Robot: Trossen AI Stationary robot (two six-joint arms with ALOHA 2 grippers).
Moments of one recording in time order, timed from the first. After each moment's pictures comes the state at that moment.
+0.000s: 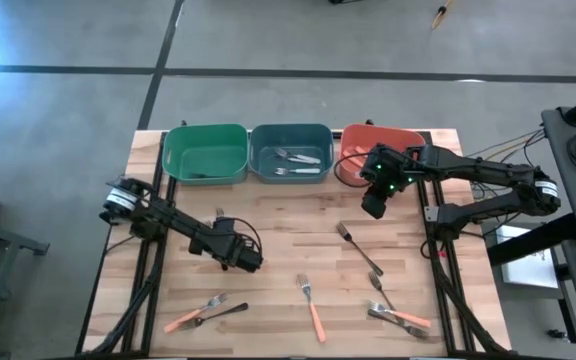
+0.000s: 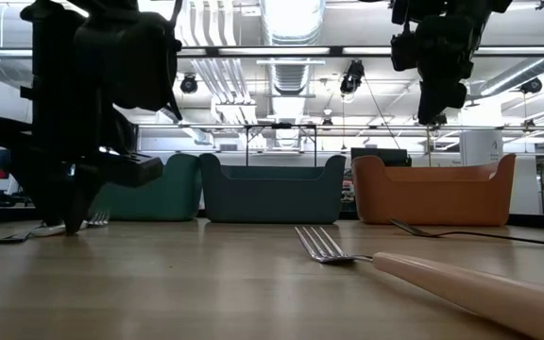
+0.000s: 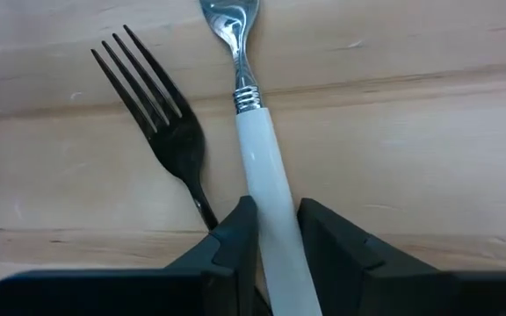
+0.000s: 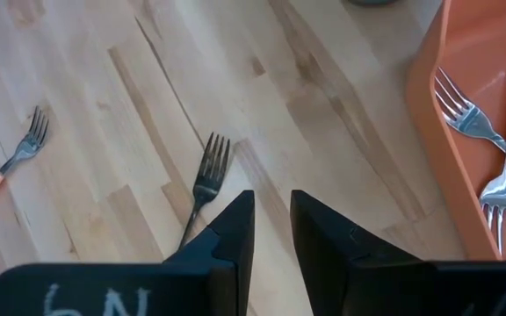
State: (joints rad) left arm -0.34 1.83 0.99 -0.99 -0.24 -1.87; right arm -0.31 1.16 1.01 -0.96 -0.15 0.25
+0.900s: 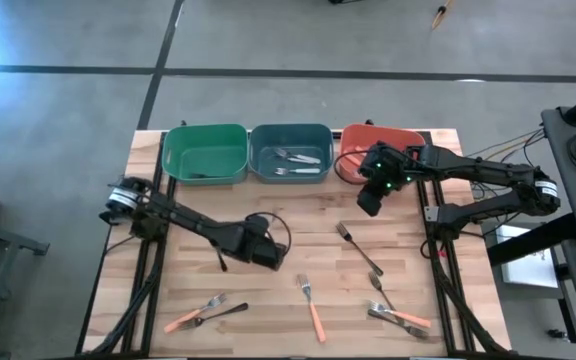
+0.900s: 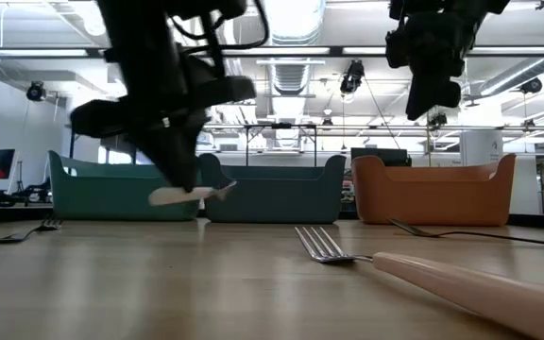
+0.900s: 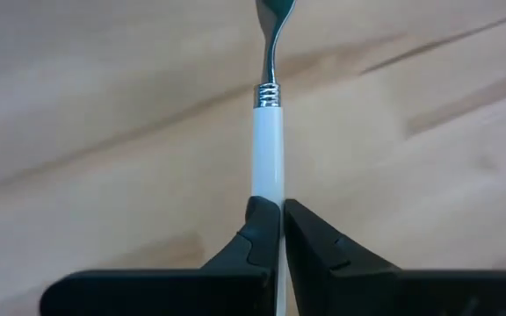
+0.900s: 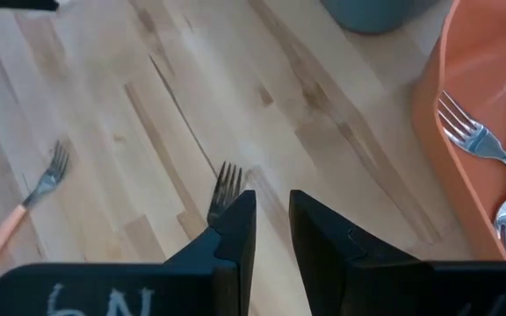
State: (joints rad) left arm -0.30 1.82 1.21 -0.77 -0.38 -1.50; right arm -0.31 1.16 1.01 -0.89 -0.16 0.31
